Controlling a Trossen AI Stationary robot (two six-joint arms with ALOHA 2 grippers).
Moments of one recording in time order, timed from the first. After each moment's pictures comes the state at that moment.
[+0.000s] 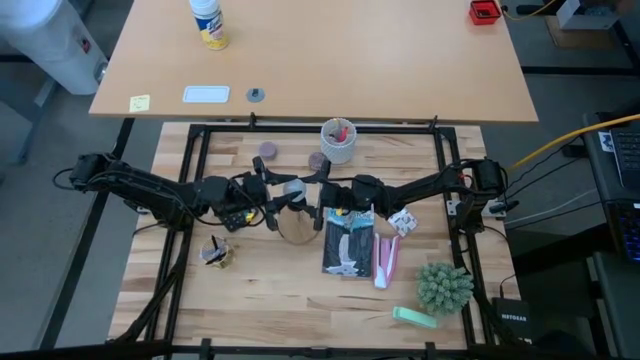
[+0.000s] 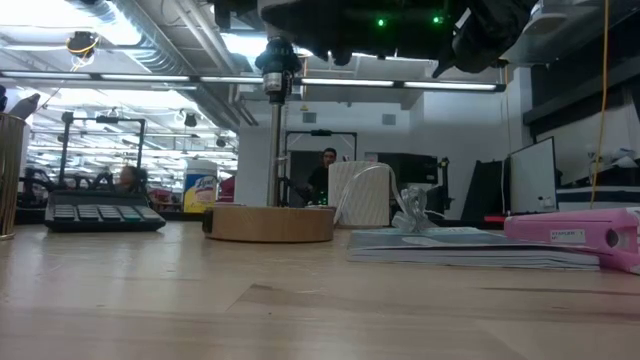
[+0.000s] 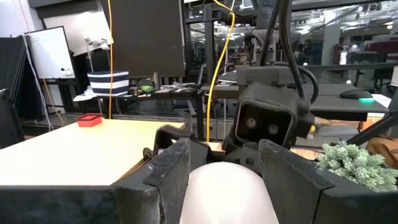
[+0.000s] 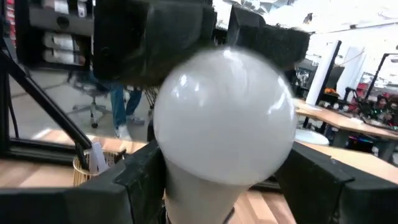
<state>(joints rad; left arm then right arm) -0.15 1.19 0.66 0.59 -0.47 0.08 0.01 1.82 0.97 0.97 0.08 -0.24</state>
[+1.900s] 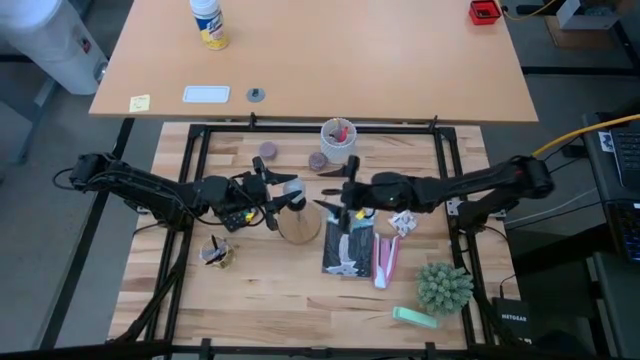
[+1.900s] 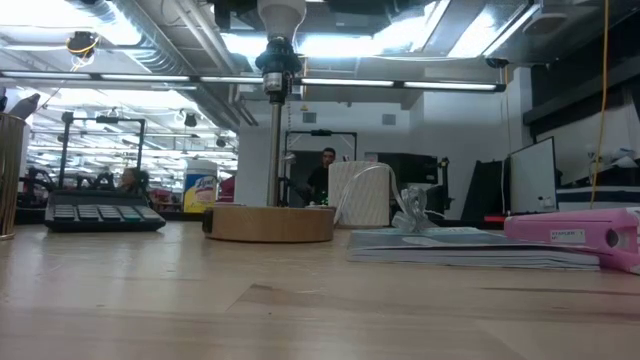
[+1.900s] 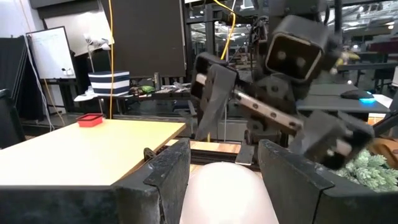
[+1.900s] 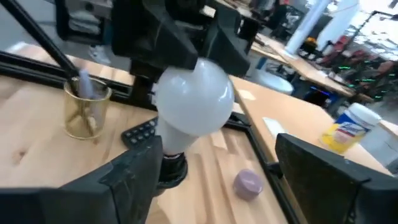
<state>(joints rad) -0.15 1.19 0.66 0.60 -0.47 0.08 0.10 1.42 1.02 0.23 0.31 -0.33</state>
